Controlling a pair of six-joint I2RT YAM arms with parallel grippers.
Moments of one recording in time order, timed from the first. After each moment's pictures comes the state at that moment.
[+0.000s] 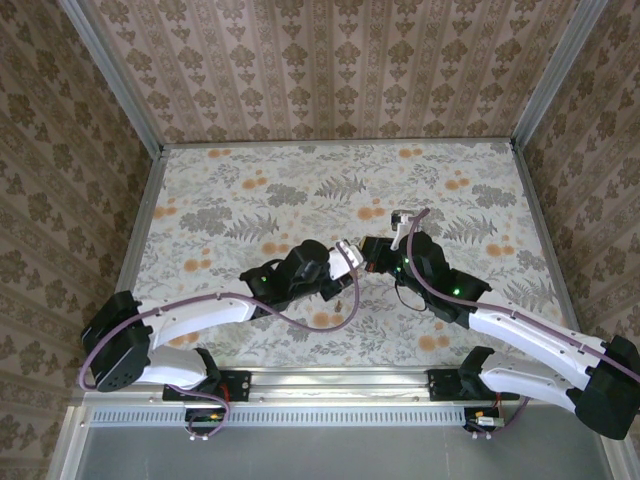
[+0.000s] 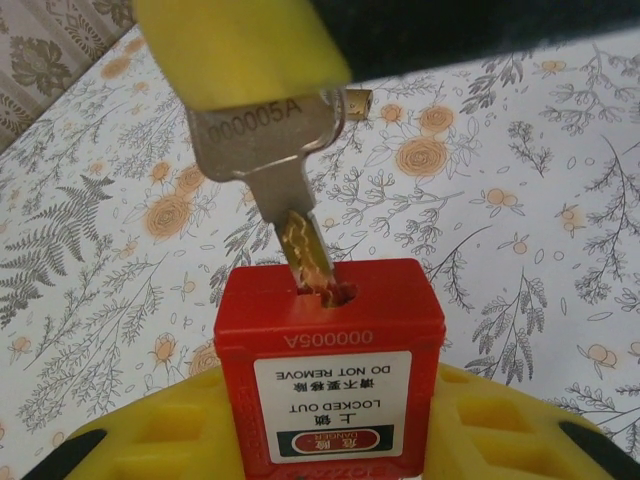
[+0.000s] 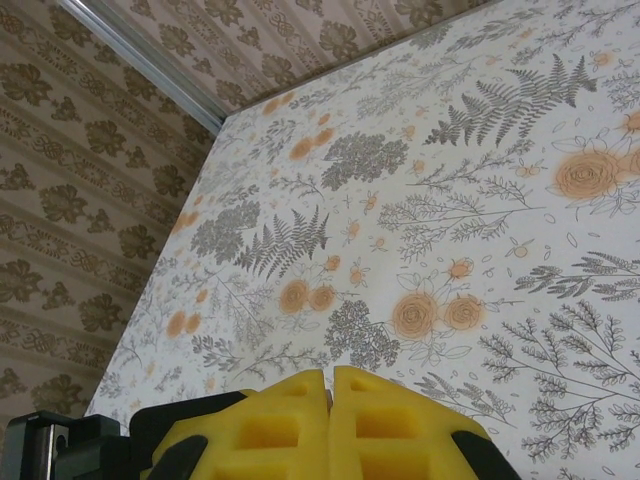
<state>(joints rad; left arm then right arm) -1.07 1.31 0.80 -0.02 -0.09 0.18 0.78 1.00 0.68 -0.06 0.19 0.74</state>
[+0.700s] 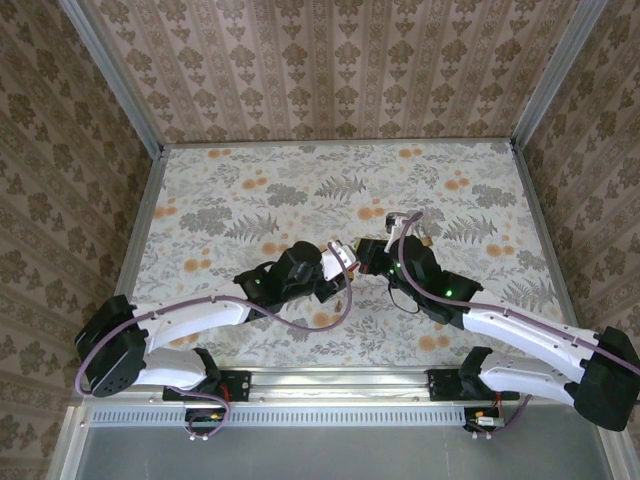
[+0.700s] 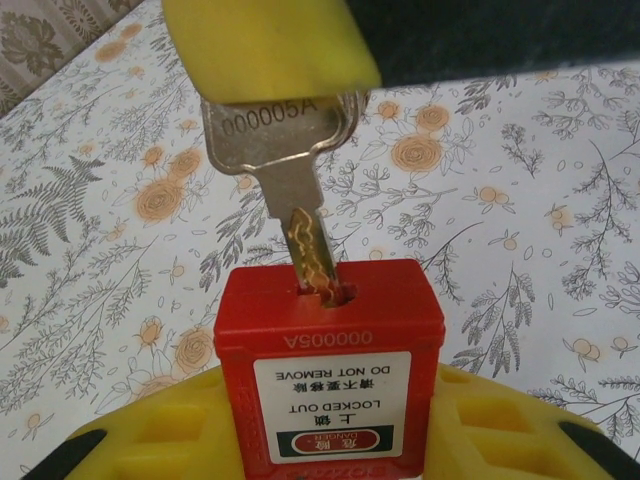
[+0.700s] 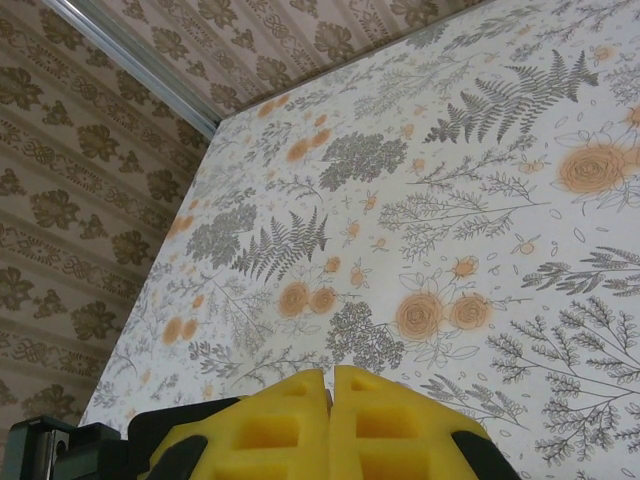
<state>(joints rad) -1.05 1.28 0.75 0.01 -0.05 0.15 0.83 1.04 0.68 -0.02 0.26 0.77</state>
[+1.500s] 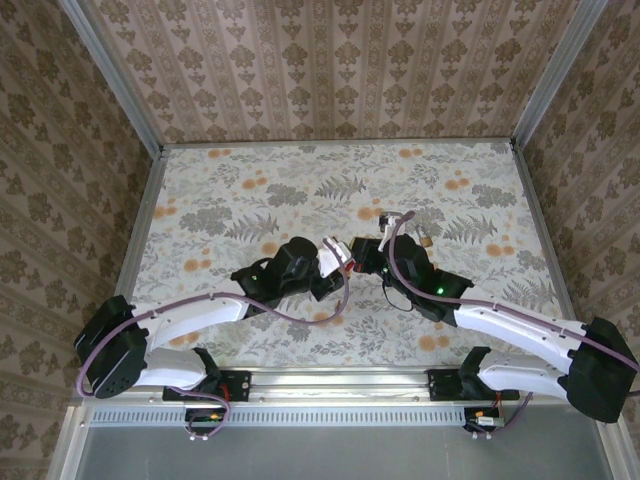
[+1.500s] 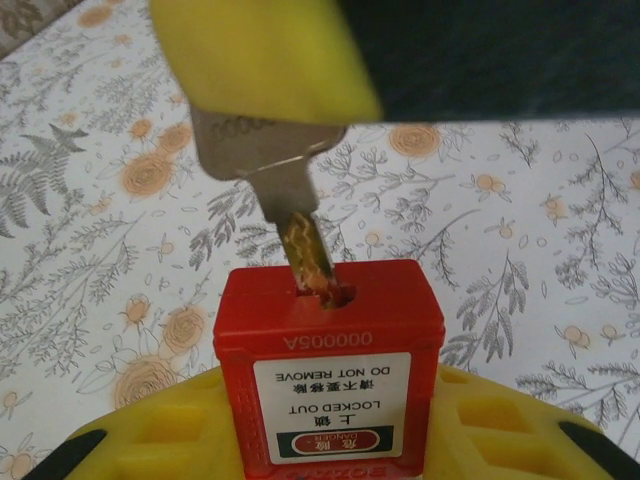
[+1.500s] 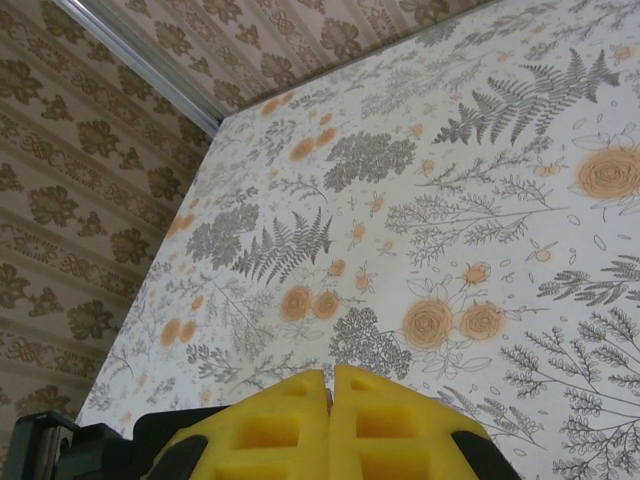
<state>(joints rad) -1.01 1.28 0.75 -0.03 0.02 0.12 0.84 1.11 0.68 0.05 0.25 0.76</state>
